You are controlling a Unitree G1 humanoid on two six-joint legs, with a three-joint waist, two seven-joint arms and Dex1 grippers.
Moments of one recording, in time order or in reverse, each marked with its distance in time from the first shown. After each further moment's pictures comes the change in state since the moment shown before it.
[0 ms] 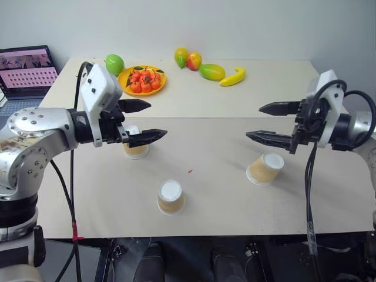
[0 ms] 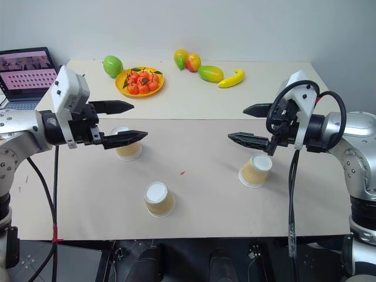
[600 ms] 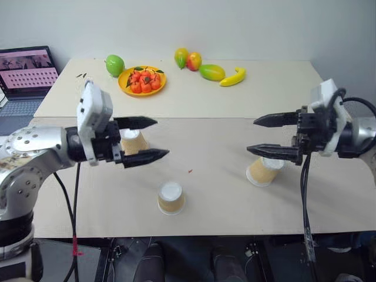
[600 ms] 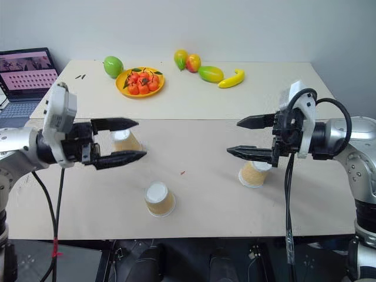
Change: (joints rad) left arm 0.231 0.033 0.110 -0.106 -0.157 -0.057 -0.132; right arm 0.037 -0.035 -0.022 -0.002 0.148 0.007 0.158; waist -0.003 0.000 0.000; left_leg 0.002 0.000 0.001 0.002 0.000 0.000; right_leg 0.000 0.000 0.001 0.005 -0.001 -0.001
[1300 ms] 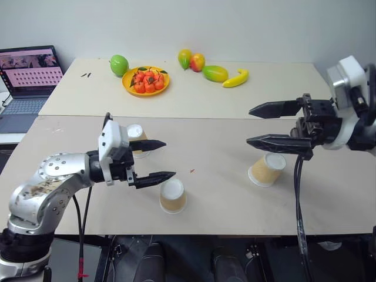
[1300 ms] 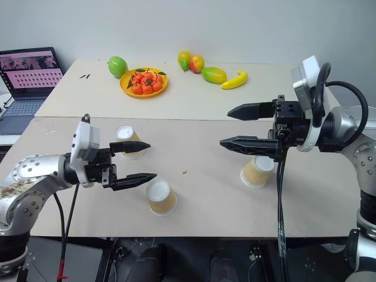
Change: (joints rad) left arm 0.136 -0.153 -0.141 0.061 0.180 -0.281 -0.036; right arm -0.089 -0.002 -0.027 -0.013 0.185 0.098 -0.055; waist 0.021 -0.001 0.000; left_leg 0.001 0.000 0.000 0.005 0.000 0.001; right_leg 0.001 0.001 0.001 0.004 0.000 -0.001
